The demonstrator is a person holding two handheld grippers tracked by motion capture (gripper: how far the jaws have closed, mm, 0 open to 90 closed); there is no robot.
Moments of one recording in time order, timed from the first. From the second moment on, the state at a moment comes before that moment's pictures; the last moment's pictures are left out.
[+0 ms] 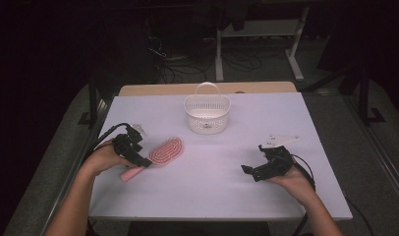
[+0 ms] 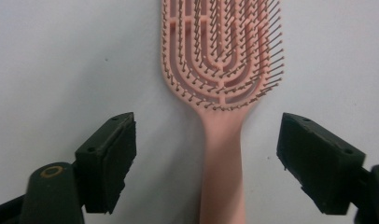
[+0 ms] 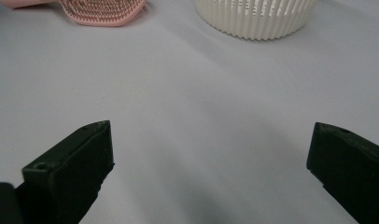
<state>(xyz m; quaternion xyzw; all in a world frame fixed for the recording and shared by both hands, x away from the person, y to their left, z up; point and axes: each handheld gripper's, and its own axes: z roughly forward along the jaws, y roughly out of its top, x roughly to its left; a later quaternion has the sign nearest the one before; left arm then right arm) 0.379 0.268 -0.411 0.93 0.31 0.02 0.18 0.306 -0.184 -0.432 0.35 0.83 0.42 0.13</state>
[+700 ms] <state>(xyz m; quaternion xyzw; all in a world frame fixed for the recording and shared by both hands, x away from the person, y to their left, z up) 0.378 0.262 -0.416 0.94 0.30 0.01 0.15 0.306 -0.184 -0.432 0.35 0.83 0.42 0.13</state>
